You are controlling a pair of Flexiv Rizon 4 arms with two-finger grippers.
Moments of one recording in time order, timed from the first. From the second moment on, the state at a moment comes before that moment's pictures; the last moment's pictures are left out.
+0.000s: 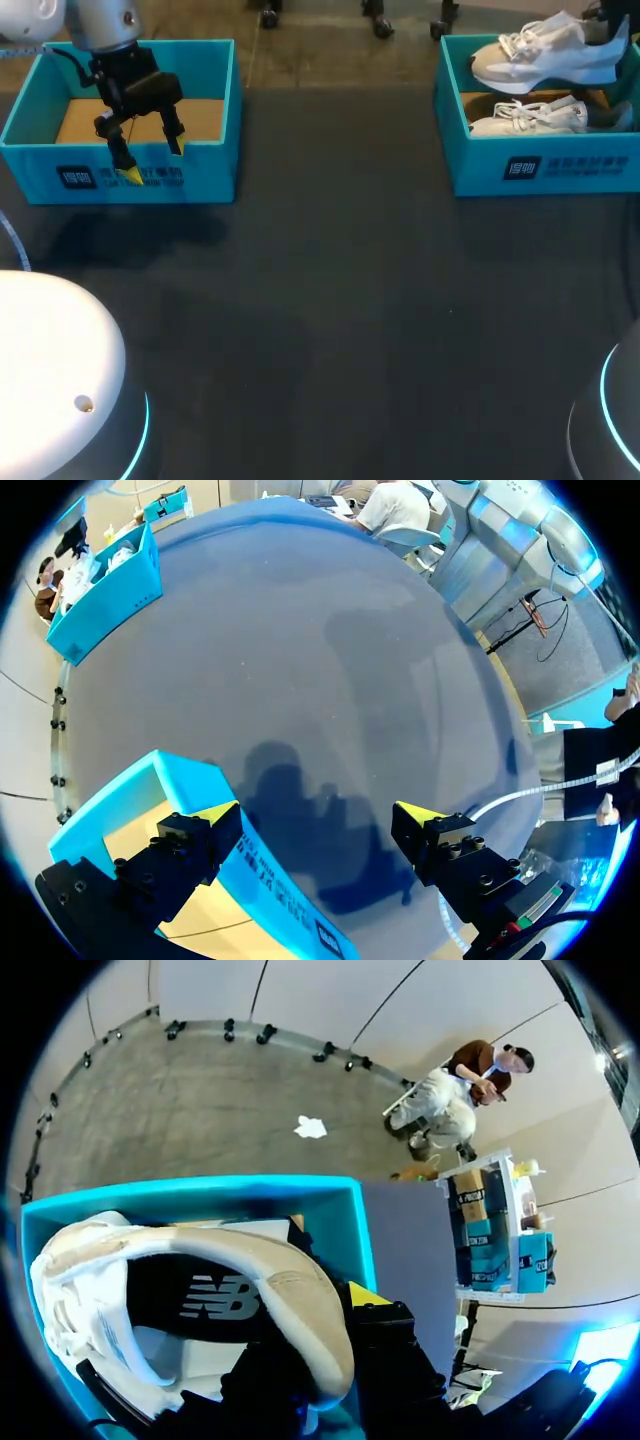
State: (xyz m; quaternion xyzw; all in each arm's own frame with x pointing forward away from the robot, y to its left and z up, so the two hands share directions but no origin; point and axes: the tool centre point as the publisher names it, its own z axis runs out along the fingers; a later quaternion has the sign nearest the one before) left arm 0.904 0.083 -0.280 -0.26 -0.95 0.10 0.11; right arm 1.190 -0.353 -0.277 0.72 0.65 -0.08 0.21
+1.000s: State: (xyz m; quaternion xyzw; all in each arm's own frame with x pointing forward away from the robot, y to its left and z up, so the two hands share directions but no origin) left arm 0.904 0.083 -0.280 -0.26 -0.95 0.10 0.11; right arm 1.173 -0.364 -0.298 0.76 0.61 -0.09 0.19
